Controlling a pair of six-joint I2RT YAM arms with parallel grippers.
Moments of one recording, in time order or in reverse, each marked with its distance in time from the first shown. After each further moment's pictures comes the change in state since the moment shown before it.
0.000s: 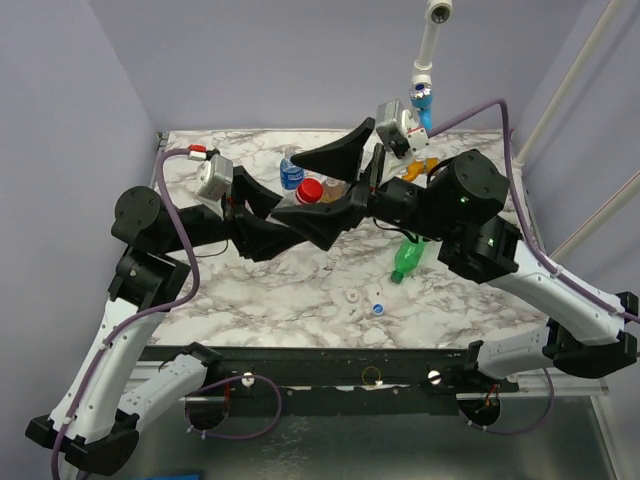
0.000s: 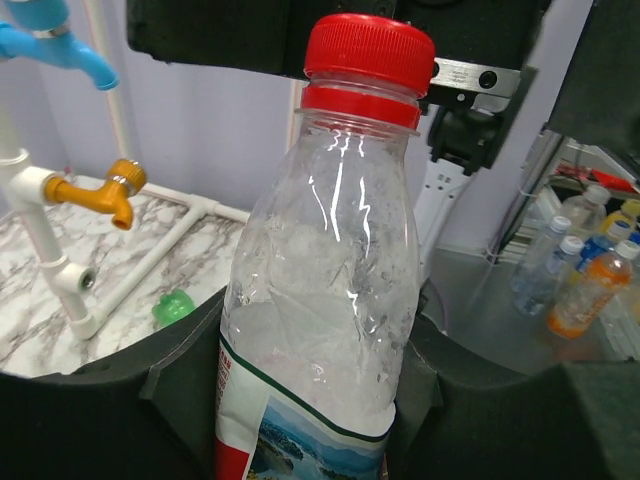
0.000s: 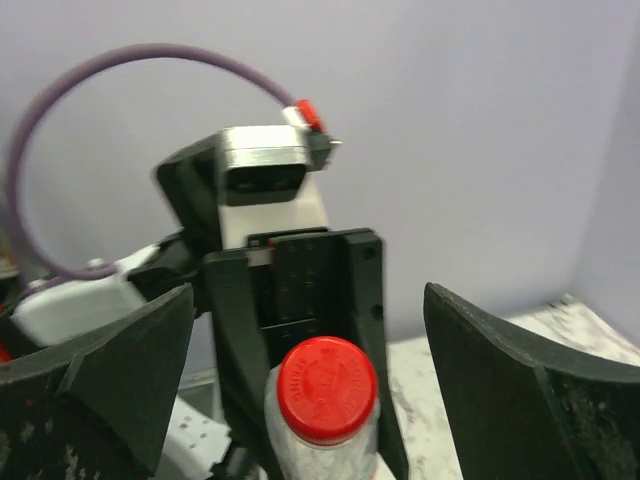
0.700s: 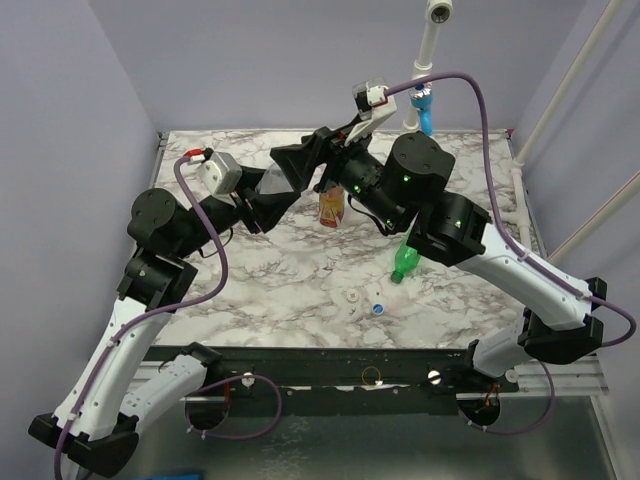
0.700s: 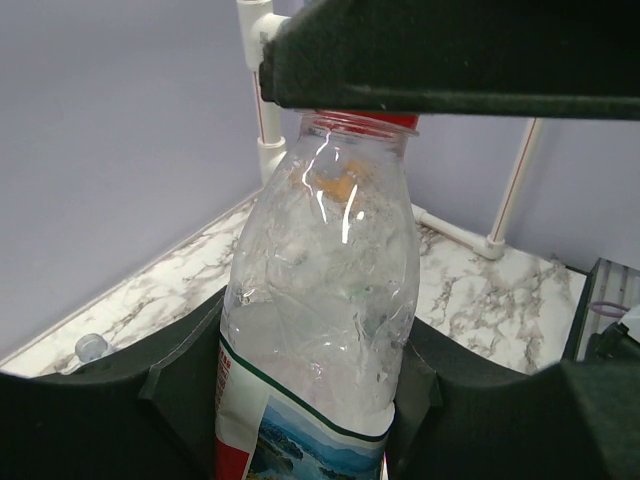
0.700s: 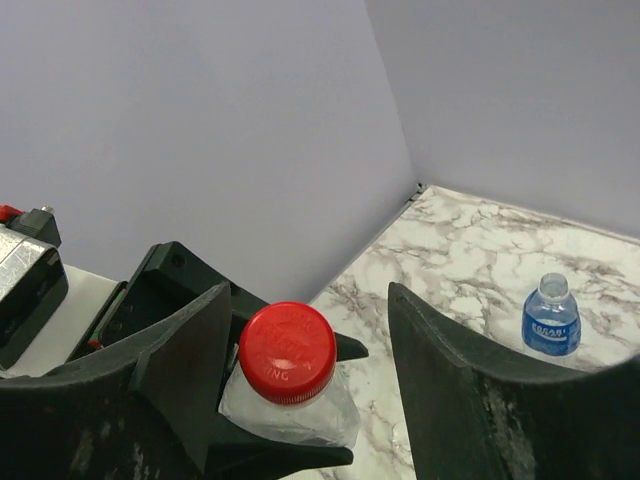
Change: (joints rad) left arm 0.000 -0.013 -0.097 -0.027 -0.448 0.320; right arm 0.000 0.169 0.180 -0.200 0.592 0.156
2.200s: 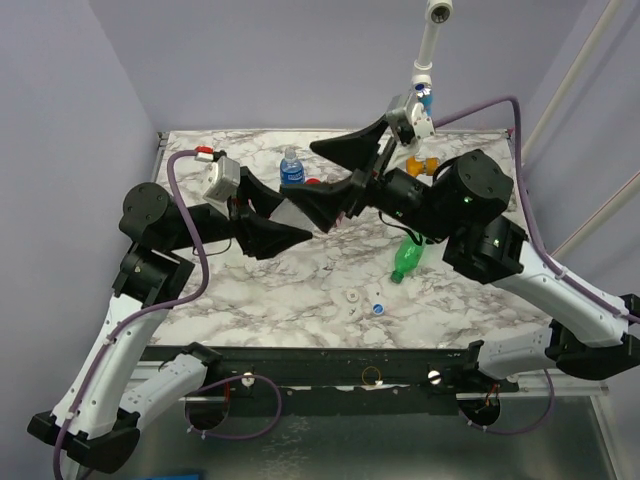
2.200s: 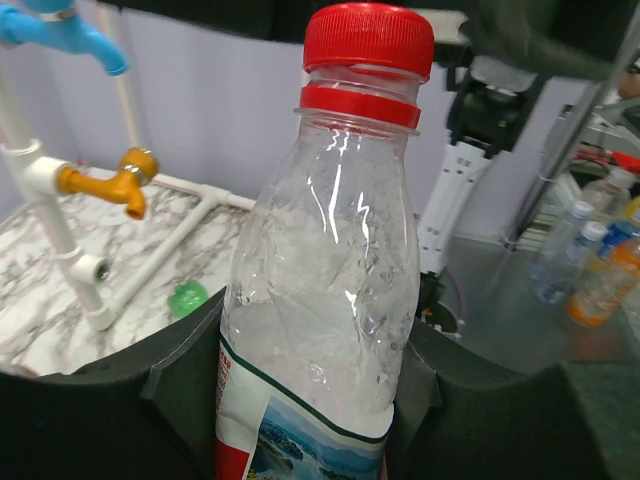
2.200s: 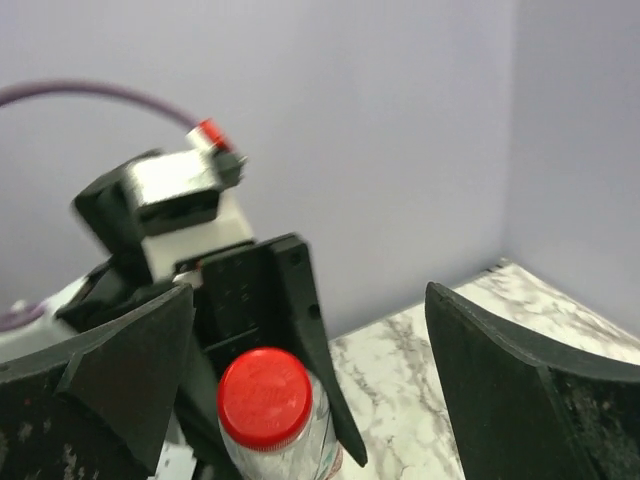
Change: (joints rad) left arm 0.005 0.028 0.083 0.010 0.475 -0.263; right arm 0.000 -0.208 -0.230 0.187 -0.412 -0.146
